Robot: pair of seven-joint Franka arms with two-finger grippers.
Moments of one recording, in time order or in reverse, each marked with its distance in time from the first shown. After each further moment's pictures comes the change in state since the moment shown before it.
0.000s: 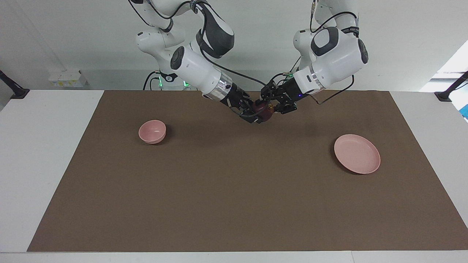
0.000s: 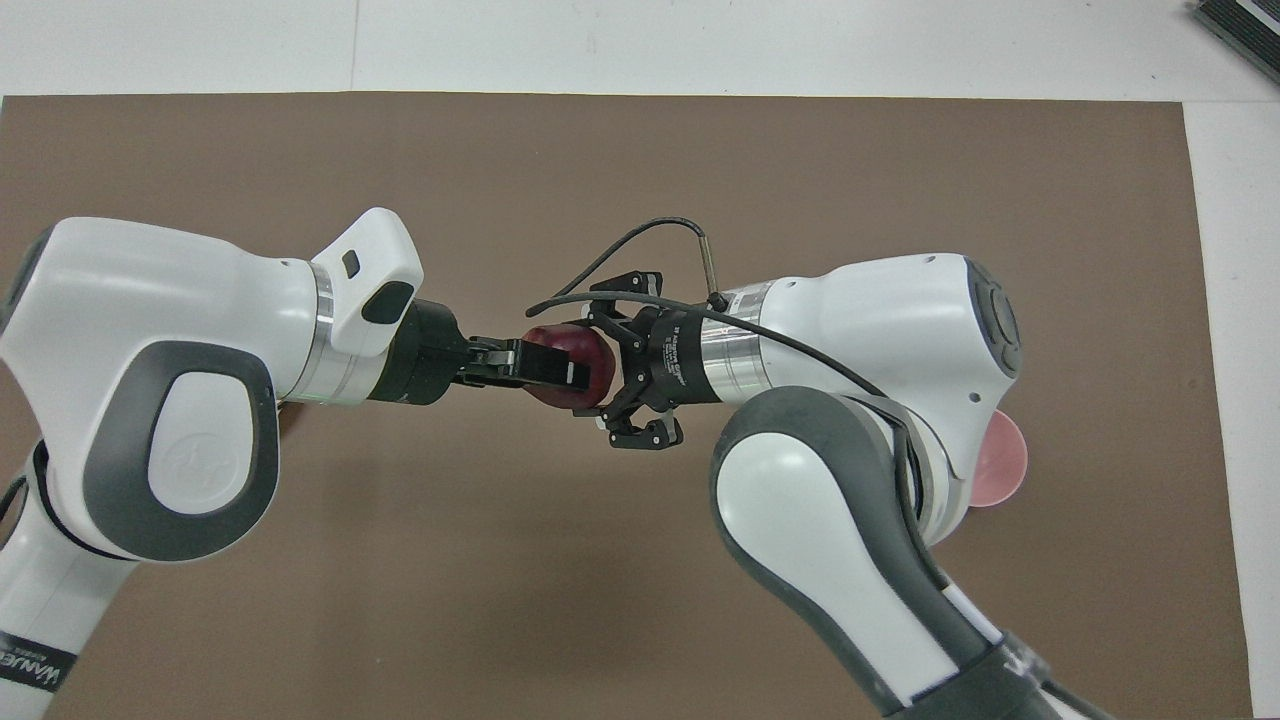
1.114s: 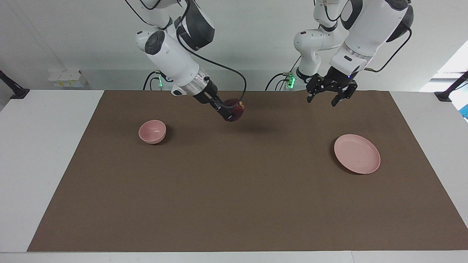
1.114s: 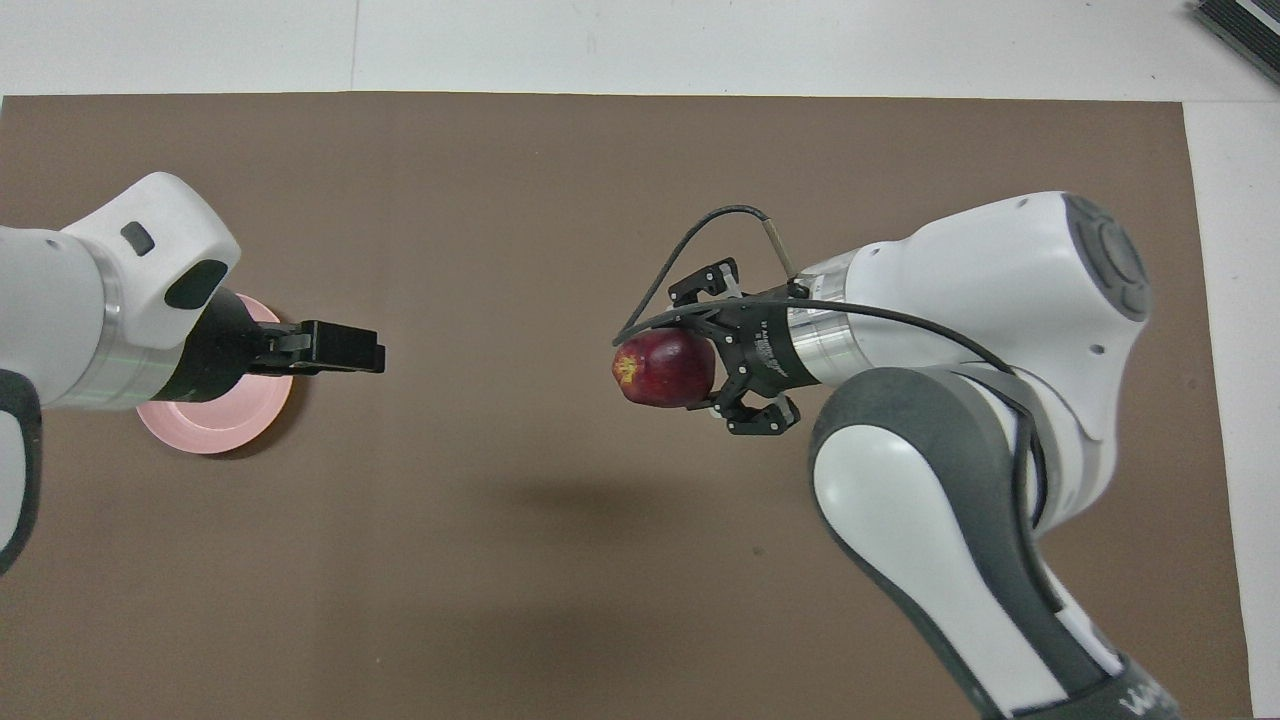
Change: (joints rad) left arm 0.147 -0.114 0.029 0.105 0.692 -0.223 -0.196; right arm -0.148 -0.094 -0.018 0.036 -0.381 -0.287 -0.251
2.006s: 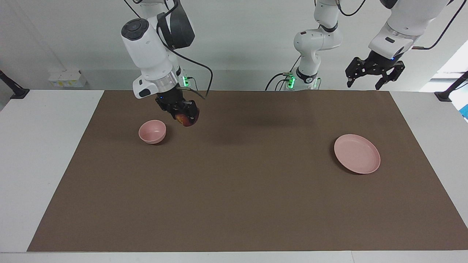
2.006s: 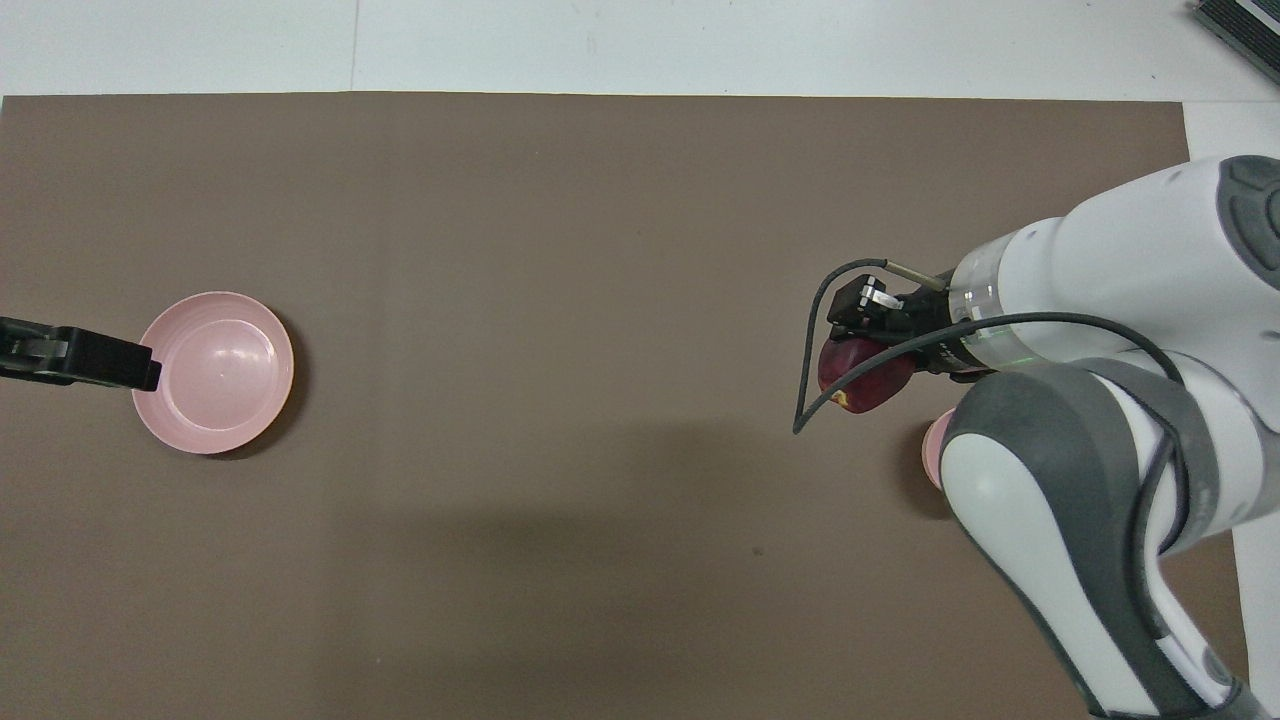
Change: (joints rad) left arm 0.024 0.054 0.121 0.241 0.102 -0.318 0.201; right arm -0.125 -0.041 -0.003 -0.030 -0.354 -0.072 -0.617
